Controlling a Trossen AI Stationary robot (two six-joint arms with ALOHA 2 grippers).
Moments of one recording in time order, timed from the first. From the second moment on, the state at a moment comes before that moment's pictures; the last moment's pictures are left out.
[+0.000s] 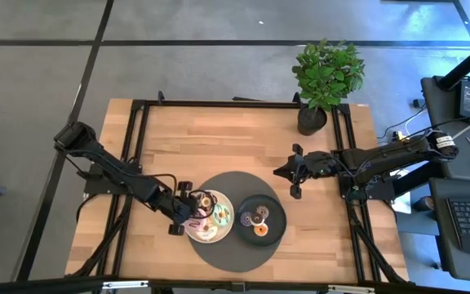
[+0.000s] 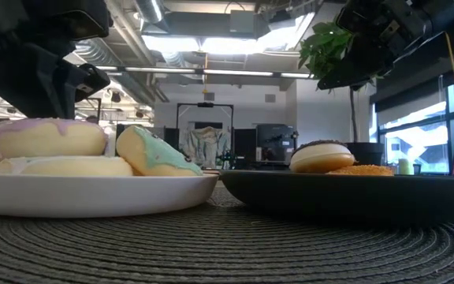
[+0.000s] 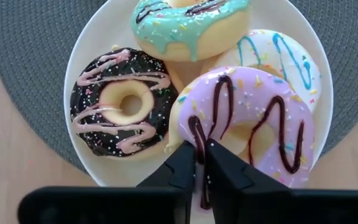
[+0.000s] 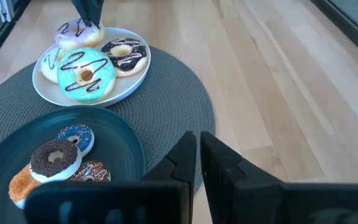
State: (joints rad) left arm -0.52 1.41 0.75 -0.40 -0.25 -0.38; right arm 0.13 1.04 0.56 -0.07 0.19 0.15
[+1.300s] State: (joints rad) left arm -0.51 1.24 0.75 -0.47 -0.34 -0.42; right arm 0.13 1.04 0.56 -0.07 0.19 0.15
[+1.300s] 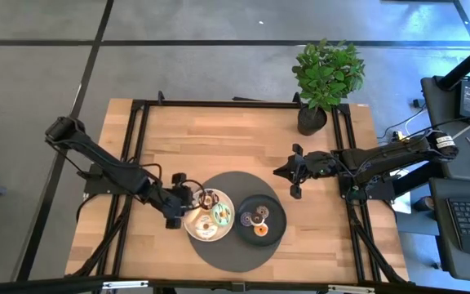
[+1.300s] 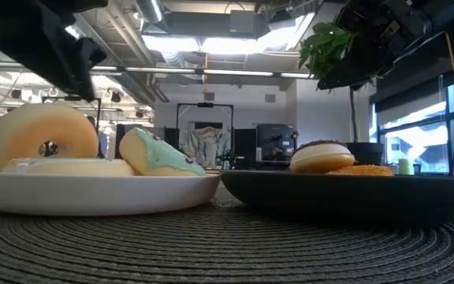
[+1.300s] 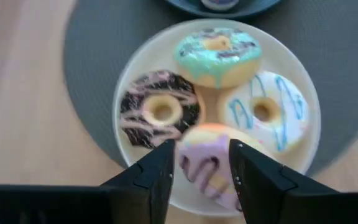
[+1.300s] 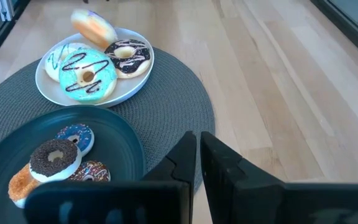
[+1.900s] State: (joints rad) left arm -0.56 1.31 0.75 -0.50 -0.14 -0.66; right arm 0.13 1.04 0.56 -0.07 0.19 0.14
